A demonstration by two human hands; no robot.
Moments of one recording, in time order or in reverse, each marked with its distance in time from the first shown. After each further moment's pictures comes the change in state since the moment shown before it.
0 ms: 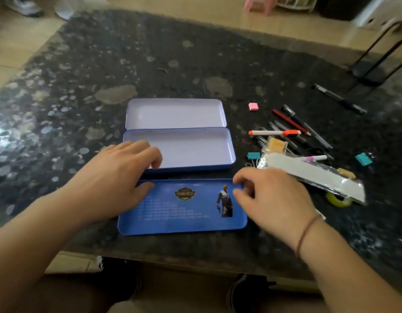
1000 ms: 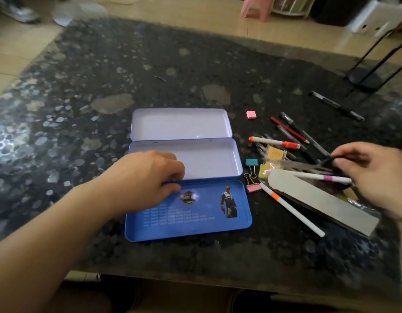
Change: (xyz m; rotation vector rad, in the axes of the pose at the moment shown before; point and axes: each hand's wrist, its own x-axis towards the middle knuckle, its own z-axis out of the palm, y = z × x) left_hand 0.046 0.014 0.003 -0.049 -0.188 0.004; right_hand 0.018 0.151 -0.054 0.294 0.307 0.354
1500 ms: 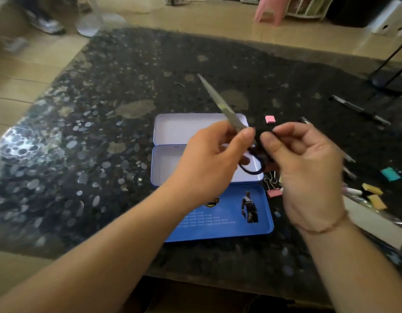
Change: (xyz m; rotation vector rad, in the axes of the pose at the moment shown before) left_hand 0.026 0.067 -0.020 -1.081 0.429 -0.149; right_hand -0.065 -0.157 0.076 0.980 0.054 -0.186
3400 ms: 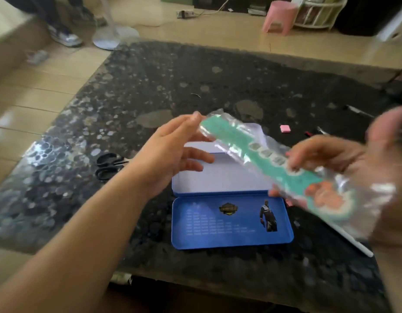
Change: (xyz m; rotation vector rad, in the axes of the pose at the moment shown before) left_hand 0.005 -0.012 -0.084 -0.339 -0.013 -0.300; right_hand 0.019 -0.026 -0.033 0.372 -0.621 0.432
